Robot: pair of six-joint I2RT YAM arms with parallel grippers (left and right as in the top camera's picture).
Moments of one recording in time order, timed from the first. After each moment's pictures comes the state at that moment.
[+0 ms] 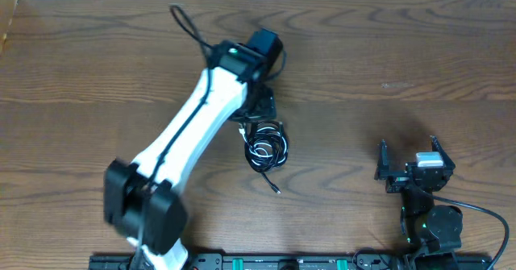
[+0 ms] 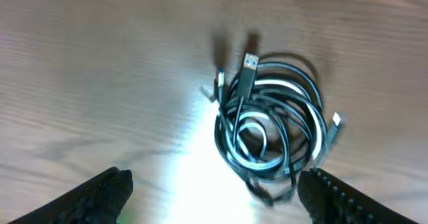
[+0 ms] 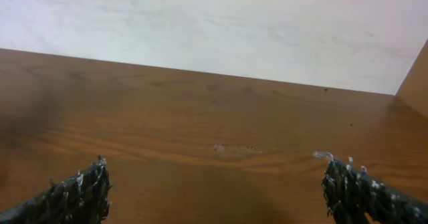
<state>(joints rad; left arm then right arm) -0.51 1.82 1.67 -1.35 -0.09 -0.59 0.14 0.01 0.01 -0.06 0.13 -0.09</state>
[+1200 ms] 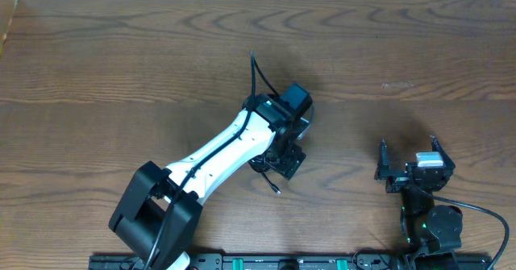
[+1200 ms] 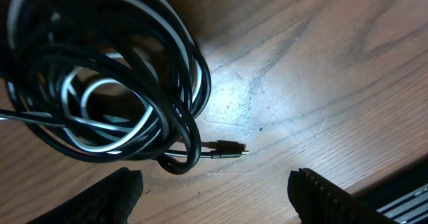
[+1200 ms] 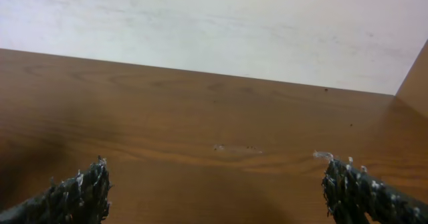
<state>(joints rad) -0.72 1.78 1.29 -1.06 0.17 -0.09 0.14 0.01 0.01 -0.06 0.13 -0.09</state>
